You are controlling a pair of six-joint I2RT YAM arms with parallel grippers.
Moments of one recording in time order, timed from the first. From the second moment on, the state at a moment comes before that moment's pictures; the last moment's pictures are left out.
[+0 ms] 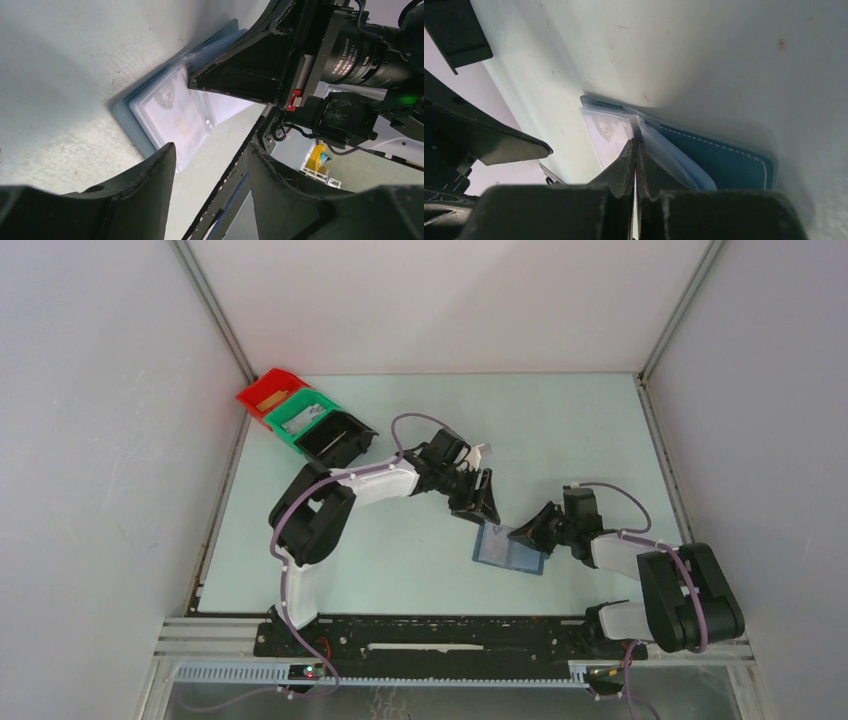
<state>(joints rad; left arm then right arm) -0.74 1.98 1.34 -0.25 0.70 -0.61 0.18 1.32 0.32 0.16 -0.43 0.97</state>
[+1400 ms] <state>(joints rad) -0.77 2.02 1.22 -0.14 0.71 -0.76 0.08 1.04 0.24 -0.07 -0.43 0.86</state>
